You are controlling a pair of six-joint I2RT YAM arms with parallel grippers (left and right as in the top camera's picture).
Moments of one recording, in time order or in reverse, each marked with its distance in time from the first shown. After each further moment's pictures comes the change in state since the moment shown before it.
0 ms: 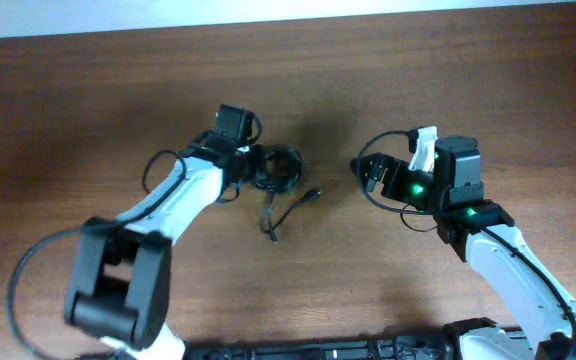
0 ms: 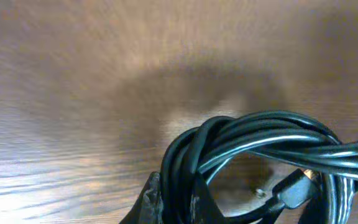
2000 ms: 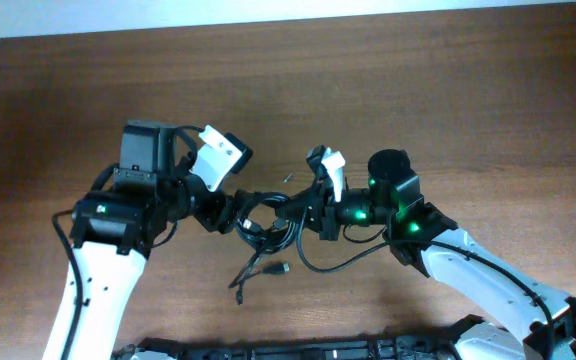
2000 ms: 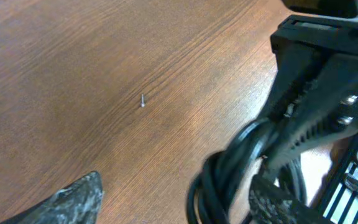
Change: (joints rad) left arm 0.144 -0.597 0.048 -0.511 0.475 0.840; right arm 0.389 0.079 -0.002 0.444 -0.430 -0.173
